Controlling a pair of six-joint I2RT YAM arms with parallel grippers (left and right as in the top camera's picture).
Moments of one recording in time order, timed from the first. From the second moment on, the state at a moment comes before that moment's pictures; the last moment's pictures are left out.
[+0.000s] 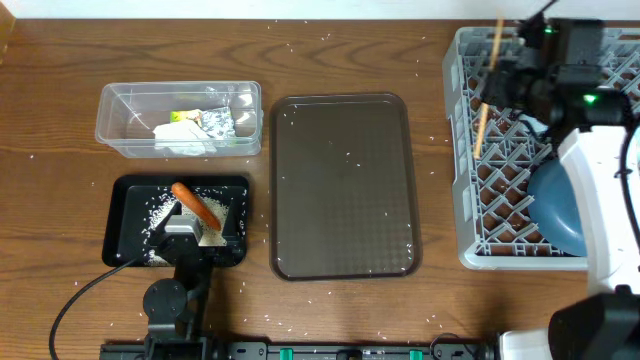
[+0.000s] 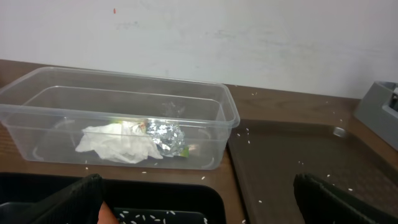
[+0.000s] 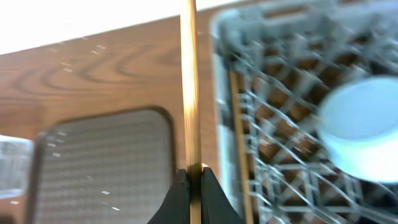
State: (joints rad) left arm 0.00 0.01 0.02 -0.11 0.07 -0.15; right arm -0.03 1.62 1.52 -0.74 -0.17 0.20
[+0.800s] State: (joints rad) left arm 0.00 0.01 0.02 -0.11 0.07 -0.15; right arm -0.04 1.83 1.50 -0.73 -0.10 0.09
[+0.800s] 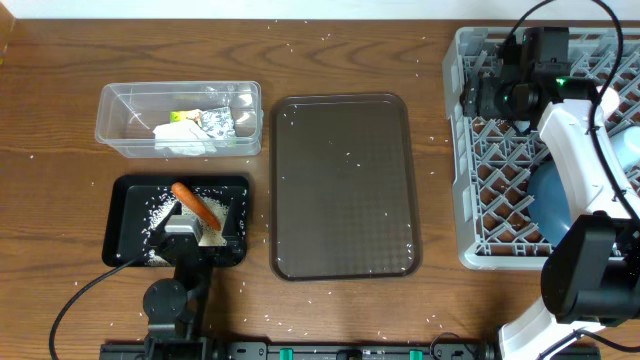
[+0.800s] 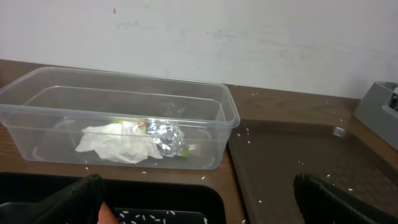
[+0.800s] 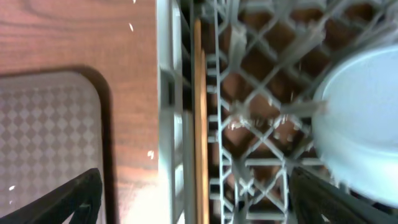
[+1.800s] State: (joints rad) left arm 0.00 0.01 0.02 -0.11 0.07 -0.15; right arm -0.04 0.72 0.83 -1.06 -0.09 0.42
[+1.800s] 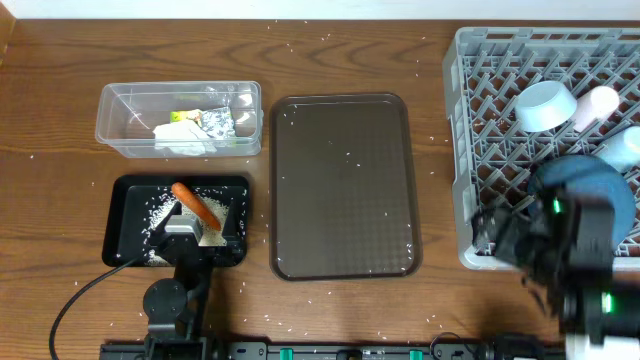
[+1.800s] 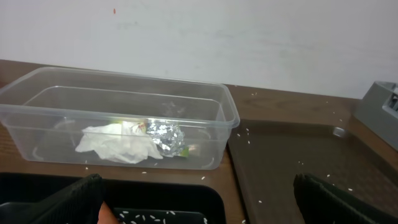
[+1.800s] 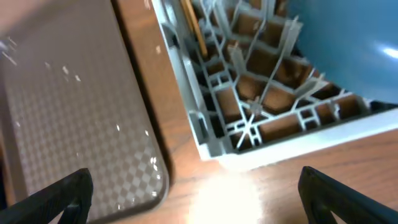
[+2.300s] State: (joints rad) left arm 0.00 0.01 0.02 -0.11 0.07 -0.15; right arm -0.04 0.42 0.74 -1.06 -0.07 0.47
